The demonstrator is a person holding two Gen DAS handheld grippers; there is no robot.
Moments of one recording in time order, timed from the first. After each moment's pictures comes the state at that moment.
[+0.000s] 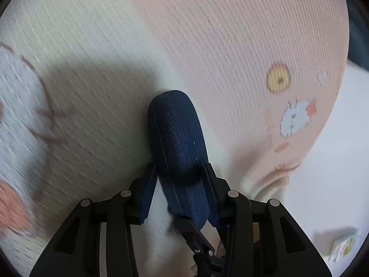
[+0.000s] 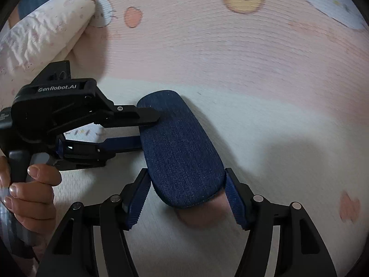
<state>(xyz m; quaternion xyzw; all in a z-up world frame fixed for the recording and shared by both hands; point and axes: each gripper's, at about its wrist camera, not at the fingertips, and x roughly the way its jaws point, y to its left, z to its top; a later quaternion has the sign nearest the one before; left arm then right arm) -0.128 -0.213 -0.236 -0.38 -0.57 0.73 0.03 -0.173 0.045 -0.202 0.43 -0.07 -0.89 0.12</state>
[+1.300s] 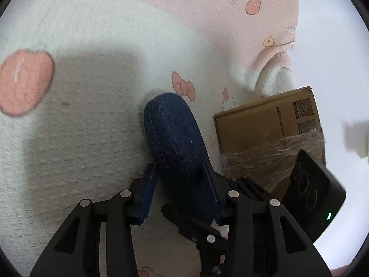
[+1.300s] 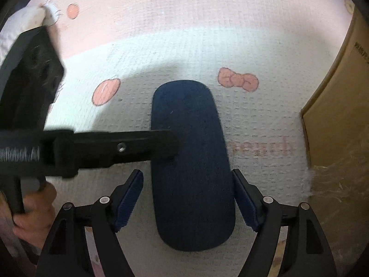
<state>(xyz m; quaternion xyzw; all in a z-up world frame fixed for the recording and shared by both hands) -0.133 0.027 -0.220 -0.51 -0.37 0.75 0.20 -0.051 0.157 -0.215 0.54 -0.13 -0.83 0.01</state>
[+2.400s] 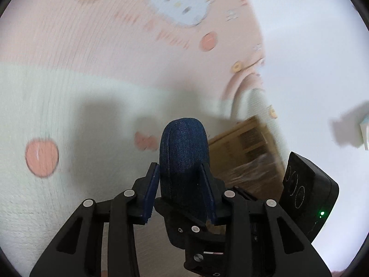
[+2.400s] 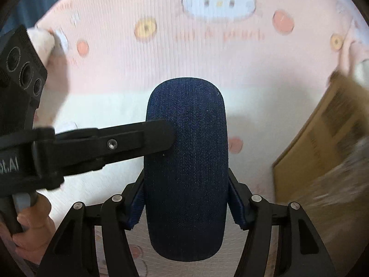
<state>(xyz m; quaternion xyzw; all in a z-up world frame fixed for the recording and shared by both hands) -0.123 0.031 -0.097 -0.40 -0.33 0.84 0.19 -0.052 0.137 -0.104 0.44 -0.12 -0.89 -0.02</state>
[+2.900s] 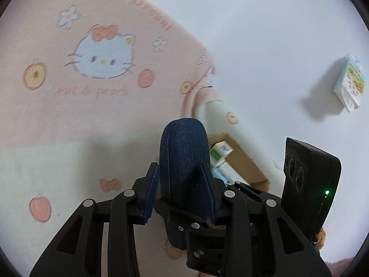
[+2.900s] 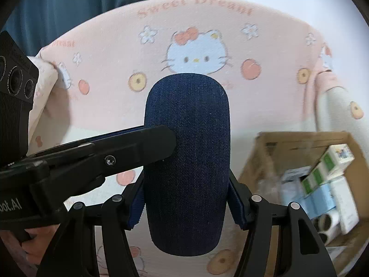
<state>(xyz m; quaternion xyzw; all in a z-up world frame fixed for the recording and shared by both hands) -0.105 0.085 0.010 -0.31 -0.23 0.89 0.24 -0.025 0.169 -0.009 0.37 -0.11 -0.92 -0.07</state>
